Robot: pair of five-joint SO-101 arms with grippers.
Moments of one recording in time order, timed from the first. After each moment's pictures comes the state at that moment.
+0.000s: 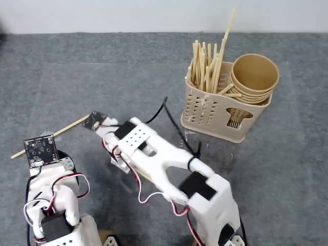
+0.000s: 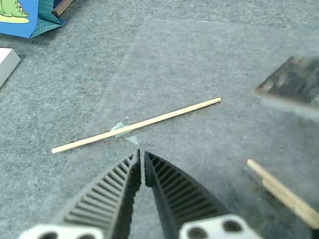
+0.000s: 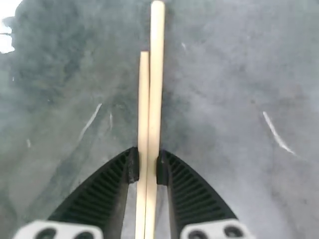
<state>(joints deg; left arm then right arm) -25.5 -99.1 83.3 63.1 -0.9 -49.0 21.8 0.4 68.4 10.0</state>
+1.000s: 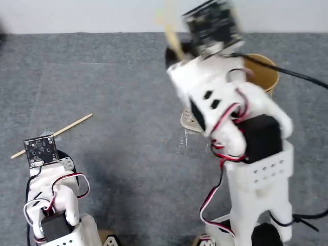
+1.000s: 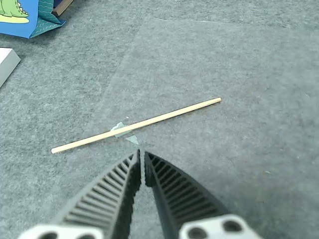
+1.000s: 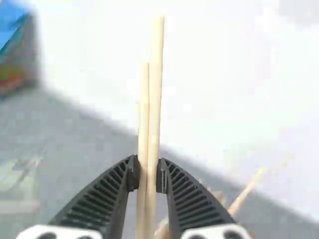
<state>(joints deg) -25.5 -99.1 83.3 63.1 -0.9 -21.5 -22.8 -22.7 66.5 10.0</state>
